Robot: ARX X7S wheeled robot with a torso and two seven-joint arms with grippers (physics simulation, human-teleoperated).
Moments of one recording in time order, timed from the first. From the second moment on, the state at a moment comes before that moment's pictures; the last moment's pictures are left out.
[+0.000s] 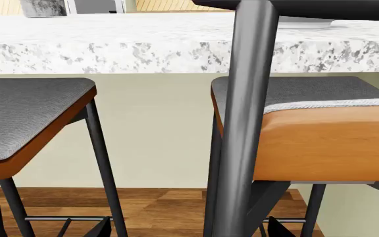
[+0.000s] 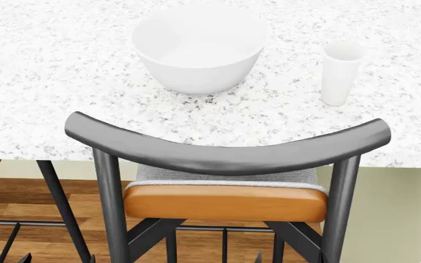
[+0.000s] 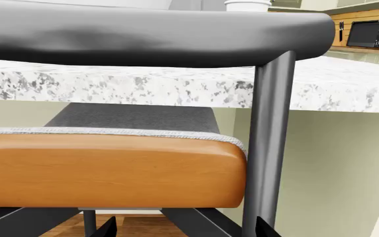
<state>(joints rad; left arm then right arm) -0.05 -0.20 0.24 0.00 -0.22 -0.10 -0.26 0.04 0.20 -0.23 0.00 0.15 0.01 0.28</state>
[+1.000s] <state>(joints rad) -0.04 -0.22 0.27 0.01 -0.20 -0.05 -0.29 0.04 0.21 -0.25 0.00 0.16 0.02 0.31</state>
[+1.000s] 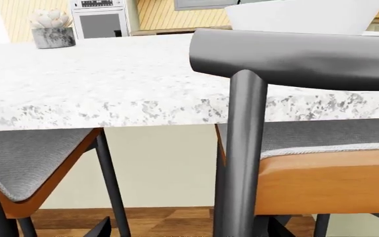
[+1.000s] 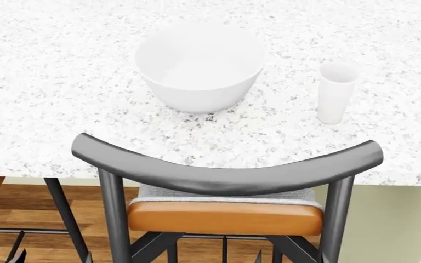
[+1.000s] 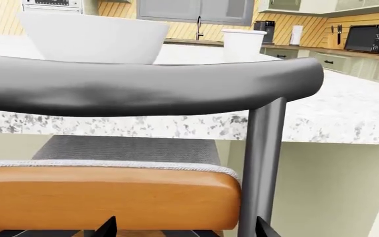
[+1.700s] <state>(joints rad) -0.28 -0.31 0.21 0.51 -0.44 -0.71 -0.40 0.24 0.32 -0.18 -0.58 0.33 0.61 0.39</state>
